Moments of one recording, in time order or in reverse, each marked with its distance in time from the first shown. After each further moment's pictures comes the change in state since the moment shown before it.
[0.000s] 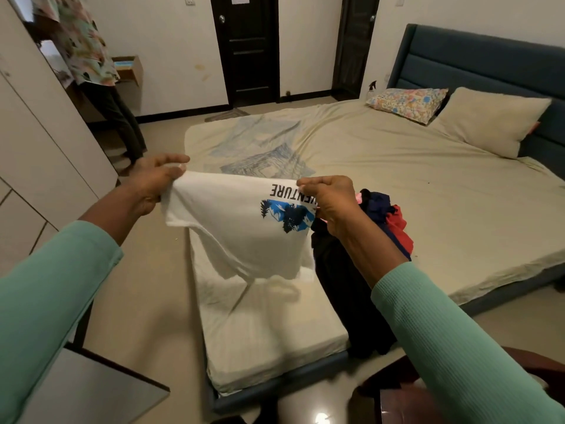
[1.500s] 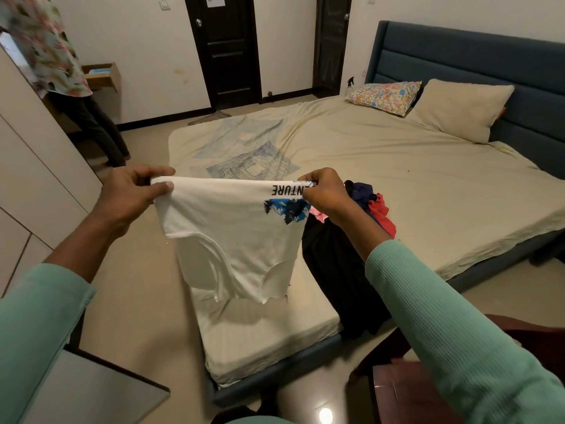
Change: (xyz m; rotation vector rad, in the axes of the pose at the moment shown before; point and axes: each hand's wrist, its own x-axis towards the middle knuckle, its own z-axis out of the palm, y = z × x) left_hand -0.070 -0.010 -0.018 0.189 -0.085 0.347; right_hand -0.003 0.016 -0.040 -0.592 -0.011 -0.243
